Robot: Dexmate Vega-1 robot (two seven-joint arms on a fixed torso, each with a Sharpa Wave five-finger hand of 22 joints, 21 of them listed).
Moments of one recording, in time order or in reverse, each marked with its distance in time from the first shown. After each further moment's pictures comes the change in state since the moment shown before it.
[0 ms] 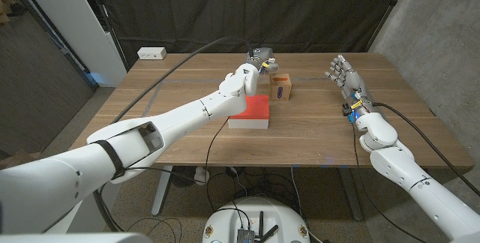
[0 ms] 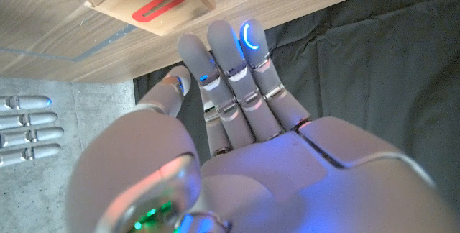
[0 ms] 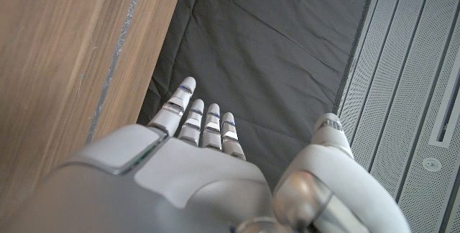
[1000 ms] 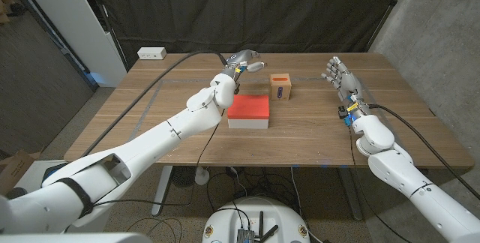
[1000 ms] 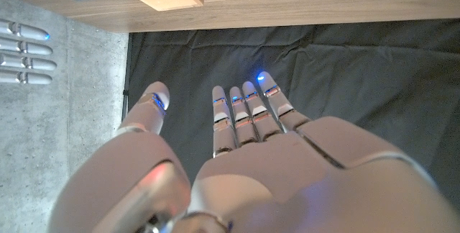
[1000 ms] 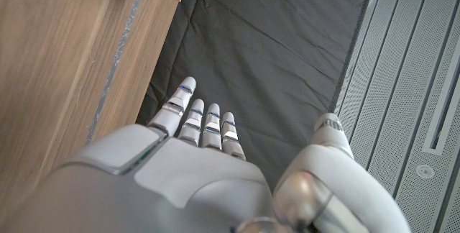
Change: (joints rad) left arm 0.284 0.196 -0.270 -0.292 -0.183 -0.123 0.106; left_hand -0.214 -0.098 -0.030 -0.020 -0.036 -0.516 0.004 -0.051 -0.043 -0.917 0.139 -0.764 -0.039 -0.870 0.175 -0.841 0.011 -0.718 0.091 -0.471 -0.362; right arm -0.053 -0.005 -0.005 -0.100 -0.043 -0.035 -0.058; right_hand 0.000 0.000 0.000 0.000 0.000 0.007 0.007 0.000 0.000 0.000 0.000 0.000 0.002 0.000 0.000 0.000 0.000 0.000 0.000 0.000 0.000
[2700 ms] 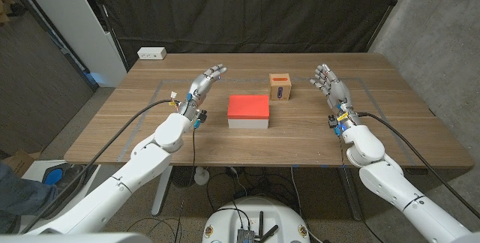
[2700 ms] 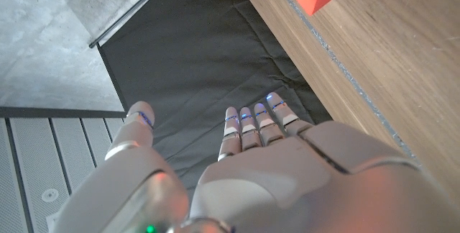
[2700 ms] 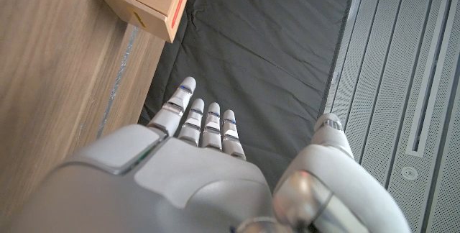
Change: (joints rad) left arm 0.486 0.075 -0.418 0.053 -0.720 -0.703 0.053; left_hand -0.119 -0.028 -0.110 0.011 -0.011 -0.179 0.035 0.012 -0.015 -0.128 0.009 -0.066 -0.002 -0.124 0.020 -0.098 -0.003 -0.066 -0.036 -0.198 -0.002; right arm -0.055 0.034 -0.036 -0.027 -0.040 0.065 0.006; right_hand 0.000 0.000 -0.008 0.008 0.000 0.029 0.000 0.000 -0.002 0.011 -0.011 0.007 -0.003 0.009 -0.009 0.006 0.000 0.009 -0.016 0.000 0.000
